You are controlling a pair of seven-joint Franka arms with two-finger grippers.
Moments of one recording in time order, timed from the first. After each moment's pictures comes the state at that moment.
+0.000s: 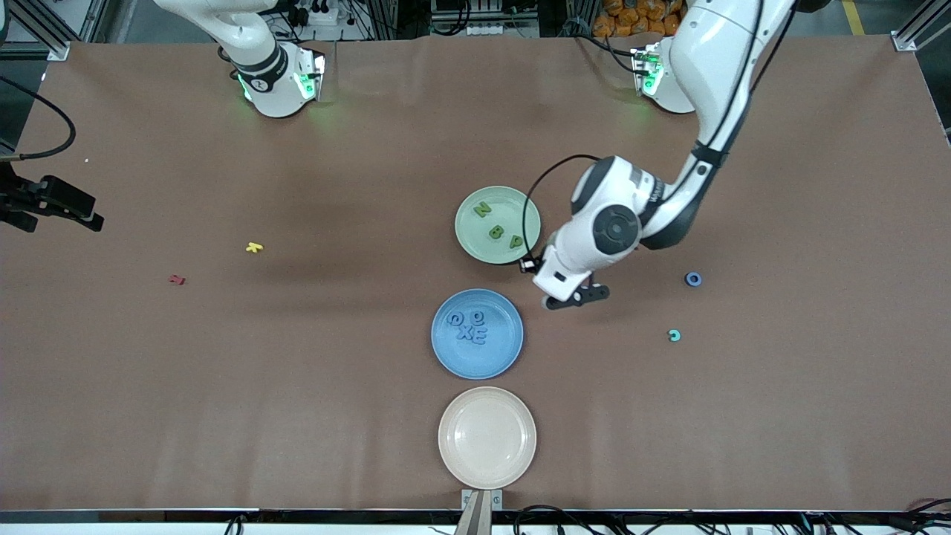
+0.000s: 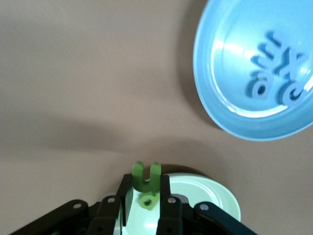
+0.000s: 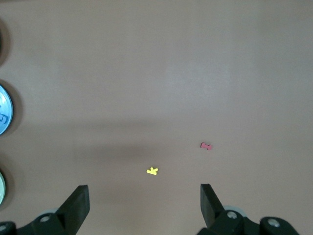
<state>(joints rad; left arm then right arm) -0.39 0.57 -0.24 -1.75 -0.18 2.26 -0.71 0.01 0.08 -0.08 -1.48 0.03 1.59 -0.06</state>
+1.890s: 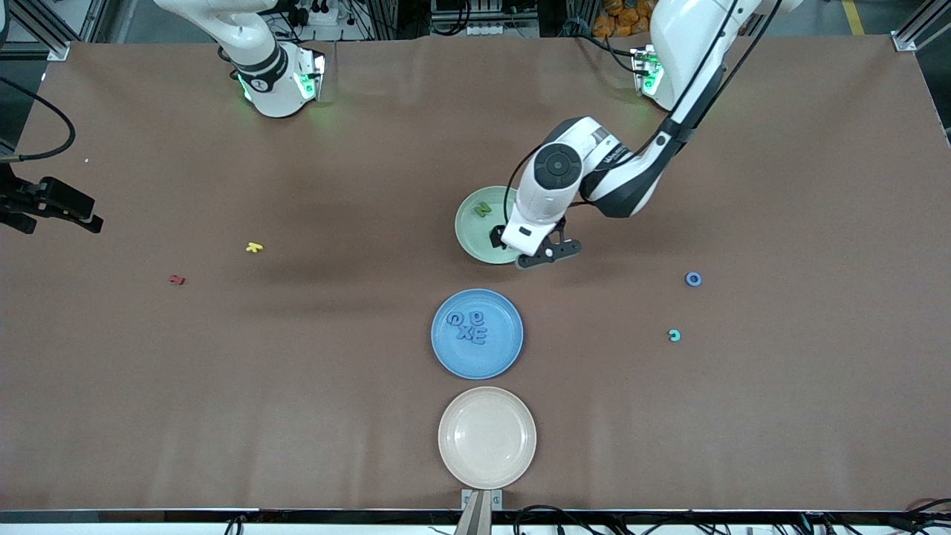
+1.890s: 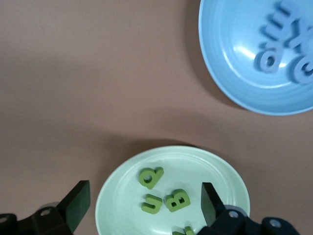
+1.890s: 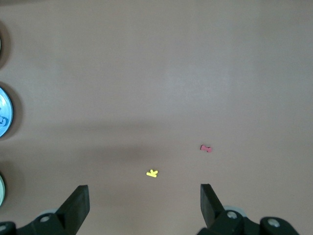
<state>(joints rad) -0.36 0.49 -0.39 -1.88 0.10 2.34 -1.06 0.01 0.08 -0.08 -1.48 0.03 1.60 -0.06</state>
